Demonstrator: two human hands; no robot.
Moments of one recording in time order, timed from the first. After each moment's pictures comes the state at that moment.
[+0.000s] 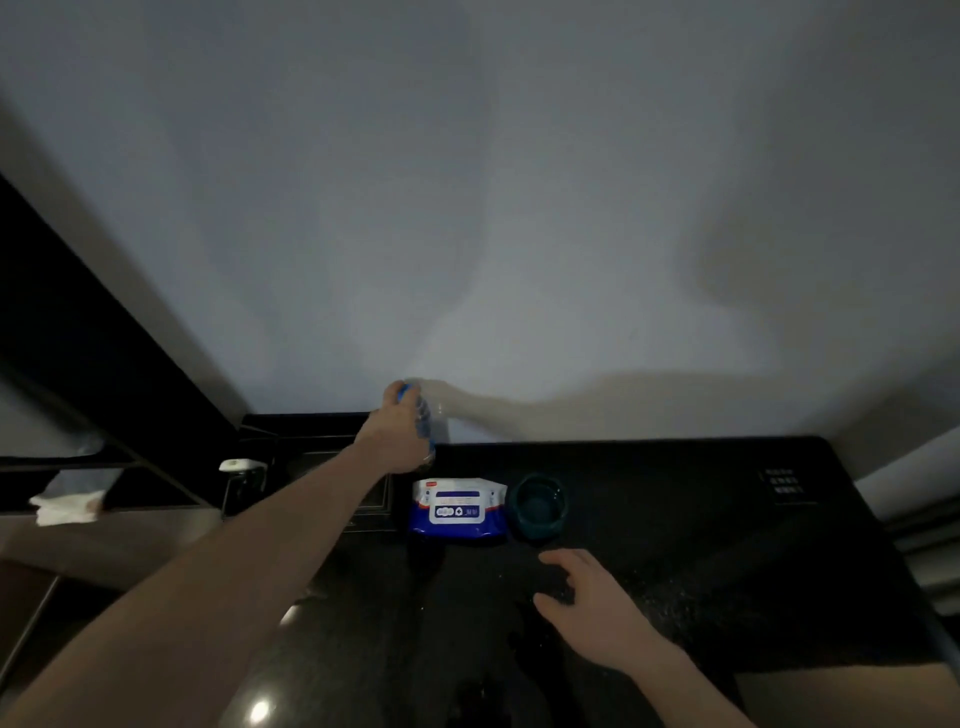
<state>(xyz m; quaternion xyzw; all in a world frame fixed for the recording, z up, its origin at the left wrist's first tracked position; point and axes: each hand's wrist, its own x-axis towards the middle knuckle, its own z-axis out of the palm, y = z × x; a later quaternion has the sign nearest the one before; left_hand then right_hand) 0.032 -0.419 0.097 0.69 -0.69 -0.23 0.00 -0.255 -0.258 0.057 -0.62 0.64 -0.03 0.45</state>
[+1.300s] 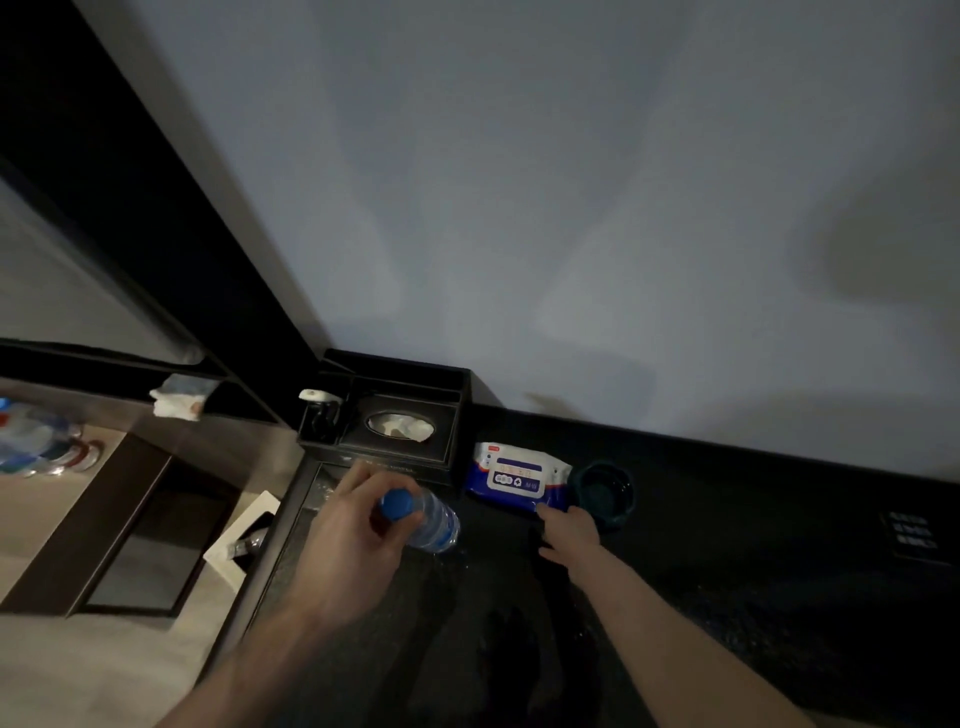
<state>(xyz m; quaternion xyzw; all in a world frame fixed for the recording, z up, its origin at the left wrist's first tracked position) 0.075 -0.218 0.116 0.73 -0.58 -0.24 0.29 -0.159 -0.352 -0.057 -0.21 0.72 -0.13 0.64</state>
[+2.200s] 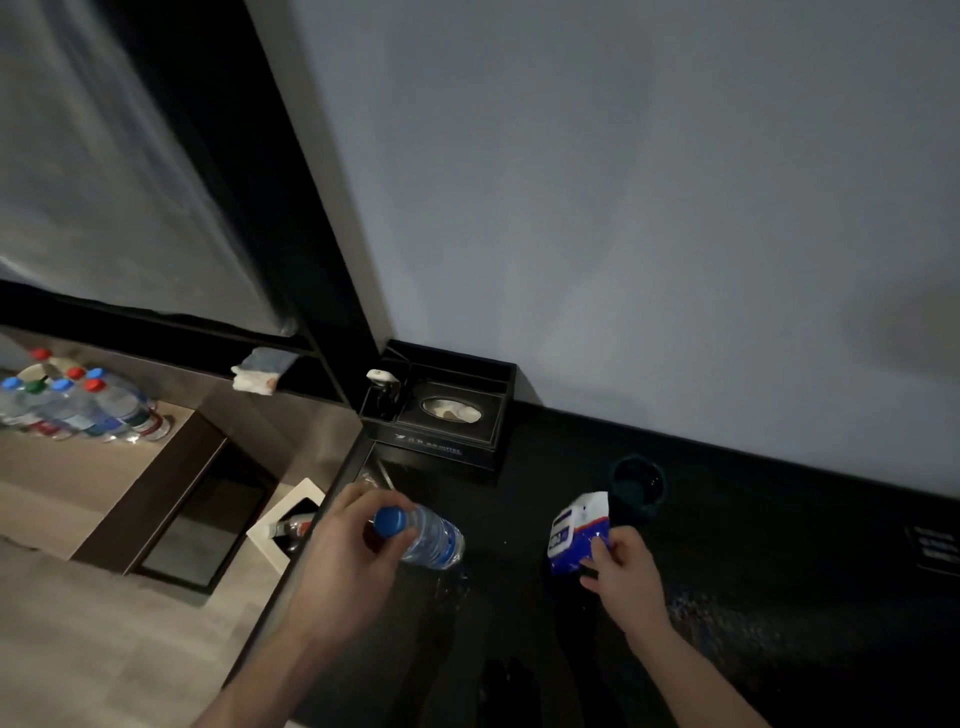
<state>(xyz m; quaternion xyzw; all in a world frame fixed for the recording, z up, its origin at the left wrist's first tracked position) 0.097 -0.111 0.131 0.77 -0.51 -0.22 0.32 -0.190 -0.230 0.006 -0.44 0.68 -0.25 0.54</state>
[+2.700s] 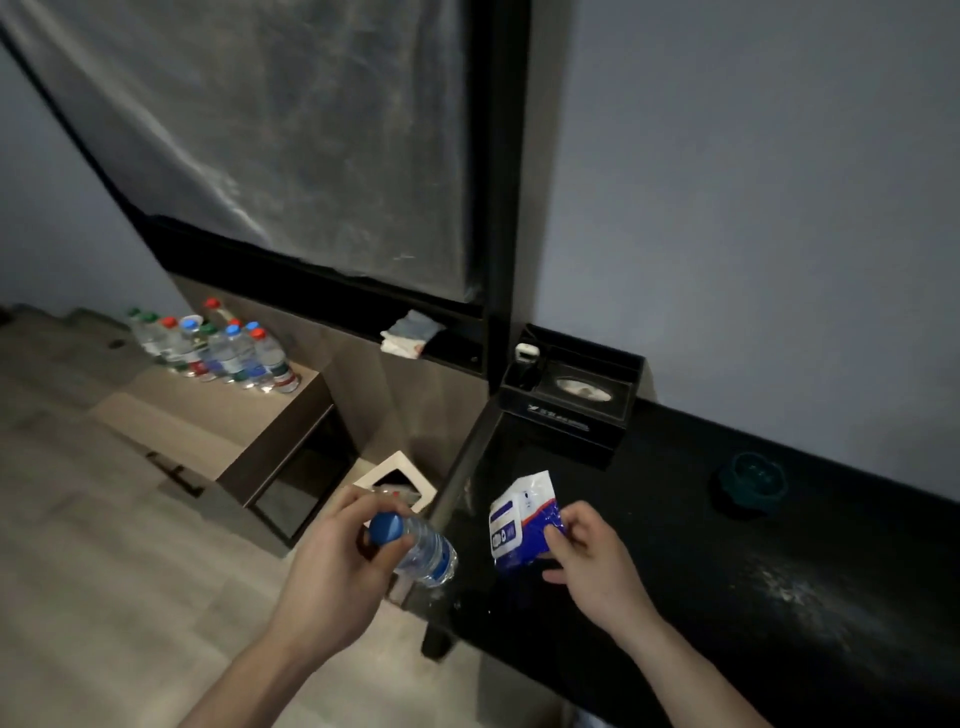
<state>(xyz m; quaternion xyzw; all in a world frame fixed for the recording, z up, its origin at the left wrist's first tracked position) 0.241 0.110 0.160 0.78 -0.47 -0.19 0.36 0.002 -0.049 0.097 -0.60 0.50 -0.17 0.60</state>
